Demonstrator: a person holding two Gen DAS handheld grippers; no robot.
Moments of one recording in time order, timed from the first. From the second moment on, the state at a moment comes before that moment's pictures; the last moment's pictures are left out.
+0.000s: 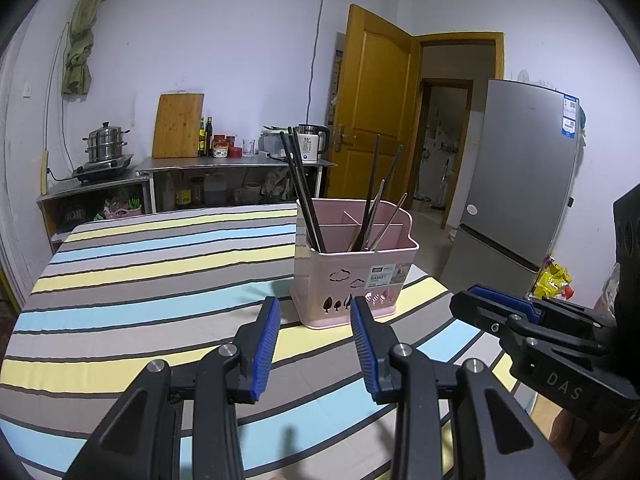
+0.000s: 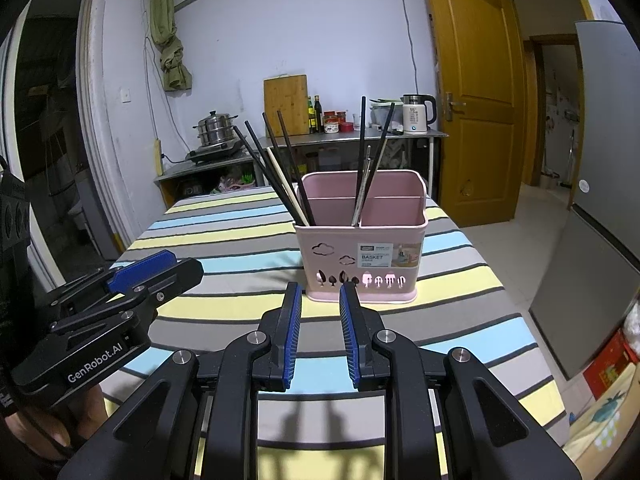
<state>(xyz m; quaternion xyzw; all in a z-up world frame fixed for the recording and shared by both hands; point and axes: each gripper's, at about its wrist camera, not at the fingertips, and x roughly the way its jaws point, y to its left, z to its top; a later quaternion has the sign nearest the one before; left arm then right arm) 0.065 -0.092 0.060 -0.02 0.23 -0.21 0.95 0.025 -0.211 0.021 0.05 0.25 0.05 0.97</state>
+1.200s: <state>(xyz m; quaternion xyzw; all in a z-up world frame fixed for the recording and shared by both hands) 0.069 -0.092 0.059 -0.02 0.24 -0.21 0.95 0.027 -0.212 0.019 0.05 0.25 0.05 0.97</state>
